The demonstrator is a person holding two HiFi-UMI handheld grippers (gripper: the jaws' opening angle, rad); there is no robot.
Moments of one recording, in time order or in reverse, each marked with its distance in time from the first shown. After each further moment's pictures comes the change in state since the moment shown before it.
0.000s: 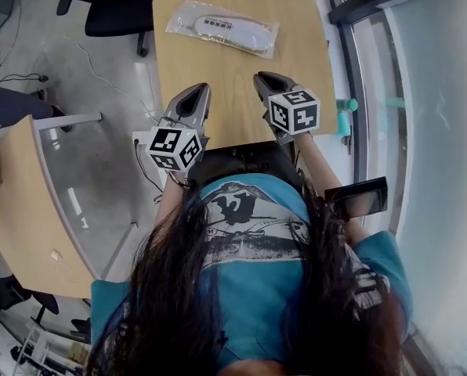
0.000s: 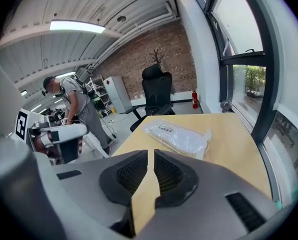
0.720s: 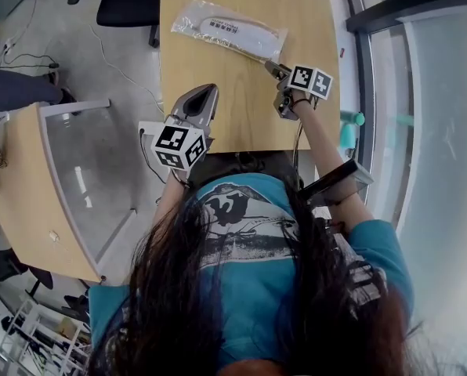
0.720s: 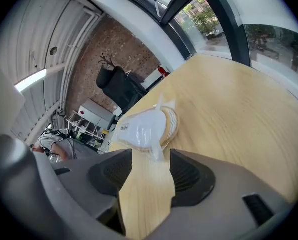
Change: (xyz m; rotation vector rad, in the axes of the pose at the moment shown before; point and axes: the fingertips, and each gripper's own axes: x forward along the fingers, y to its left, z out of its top) left arm 0.045 -0.009 -0.006 0.030 0.081 0.052; right arm 0.088 -0.143 -0.039 0.632 0.071 0.050
